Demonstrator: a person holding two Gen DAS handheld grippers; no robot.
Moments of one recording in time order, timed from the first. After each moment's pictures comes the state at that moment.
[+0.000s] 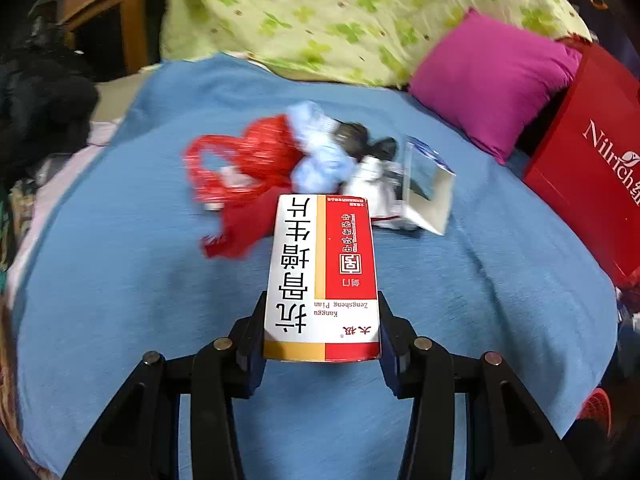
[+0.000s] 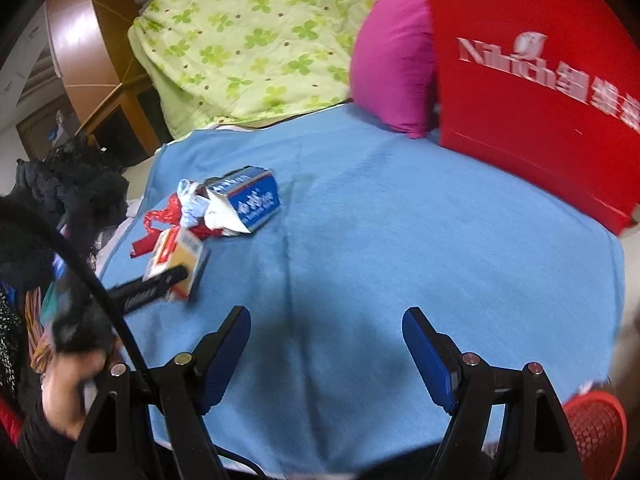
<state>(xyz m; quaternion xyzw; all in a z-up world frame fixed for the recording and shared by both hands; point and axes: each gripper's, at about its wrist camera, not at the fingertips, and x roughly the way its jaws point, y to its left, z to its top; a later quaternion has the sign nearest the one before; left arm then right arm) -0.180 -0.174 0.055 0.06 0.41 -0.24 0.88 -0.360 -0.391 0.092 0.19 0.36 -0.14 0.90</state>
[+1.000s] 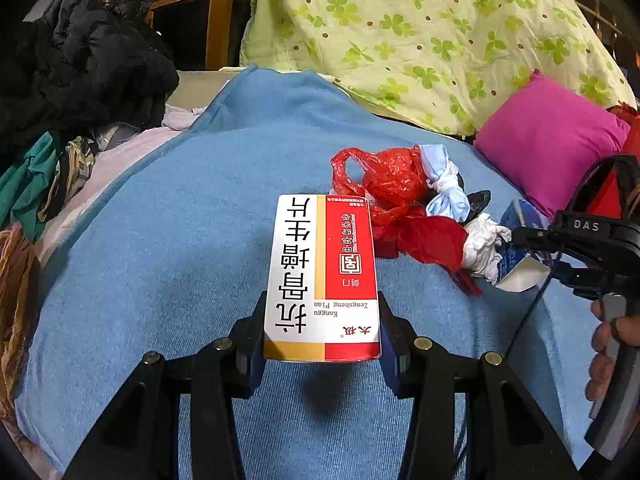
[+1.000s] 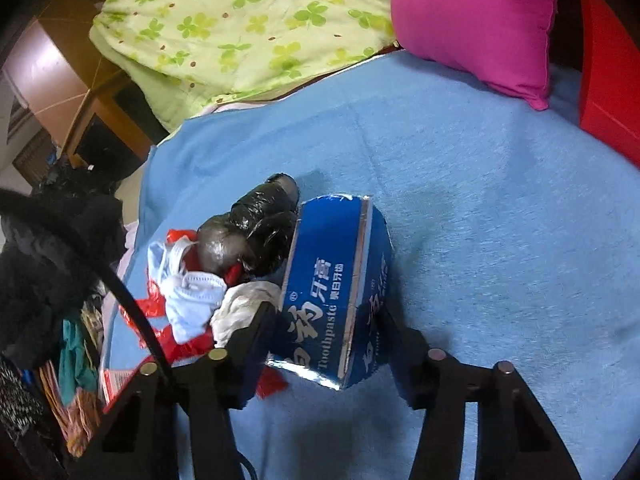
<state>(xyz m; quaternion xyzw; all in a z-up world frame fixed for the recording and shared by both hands) -0.156 -0.115 0.042 -0.02 0.37 -0.15 0.92 -0.162 -0.409 0.042 0.27 0.41 -0.10 0.87</state>
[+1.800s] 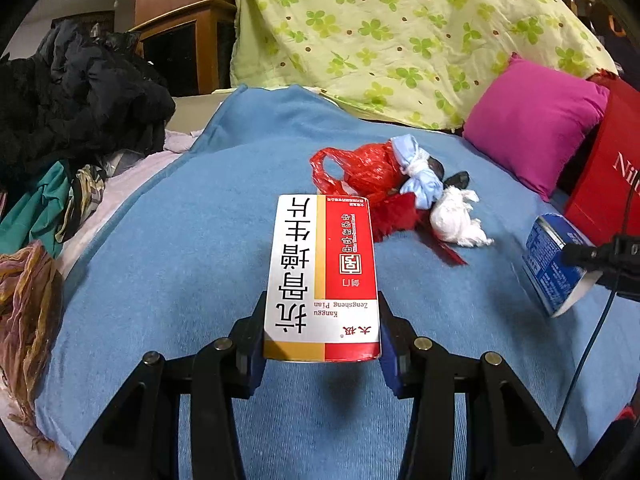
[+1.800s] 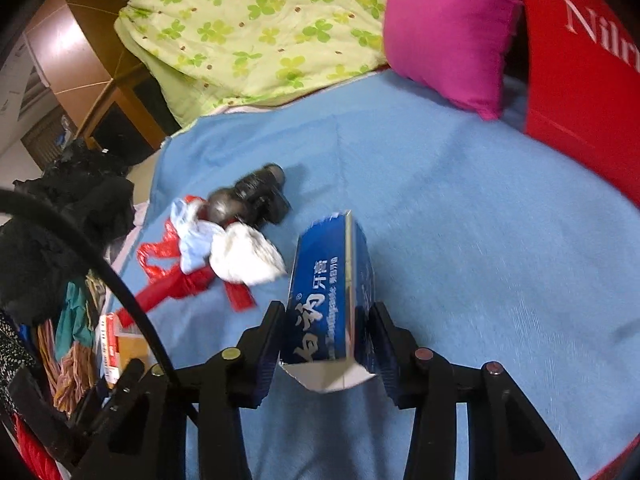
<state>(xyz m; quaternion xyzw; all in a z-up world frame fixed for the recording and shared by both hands) -0.195 -0.125 0.047 0.03 0.34 -0.15 0.93 -0.252 -0.411 0.055 0.24 0.40 -0.10 0.88</state>
